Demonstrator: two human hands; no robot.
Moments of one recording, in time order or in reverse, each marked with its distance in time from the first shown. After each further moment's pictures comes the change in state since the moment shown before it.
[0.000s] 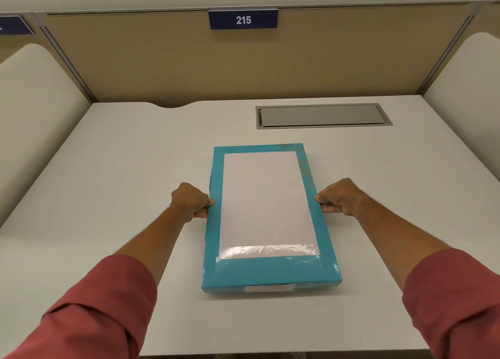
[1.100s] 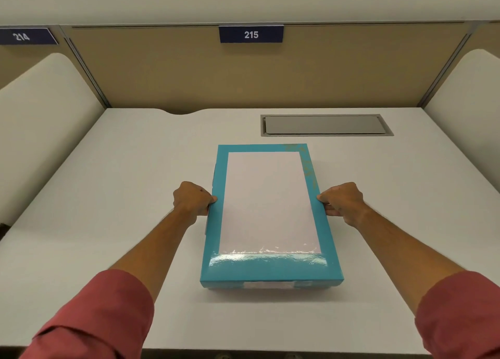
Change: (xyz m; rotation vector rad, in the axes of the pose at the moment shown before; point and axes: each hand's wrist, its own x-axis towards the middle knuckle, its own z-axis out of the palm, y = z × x) left_hand -0.028 0.001 -0.009 -0.076 0.101 0.133; right_hand -0.019 0.006 -0.002 0.049 0.126 -0.204
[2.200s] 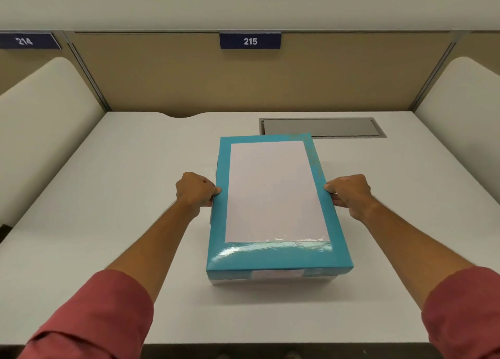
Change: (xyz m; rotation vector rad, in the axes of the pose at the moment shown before) left_hand -0.021 0.019 -0.016 -0.079 -0.017 0.106; right_hand -0.026 -0.017 -0.013 0.067 0.084 -0.080
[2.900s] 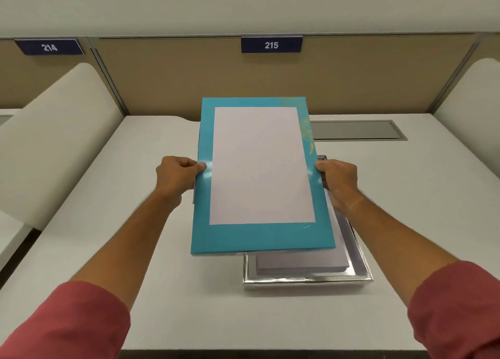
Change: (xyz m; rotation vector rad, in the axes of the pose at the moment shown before) left_hand 0.022 0.010 -0.104 -0.079 0.075 0.184; right_hand -0.038 -0.054 0.096 0.272 0.068 -0.107
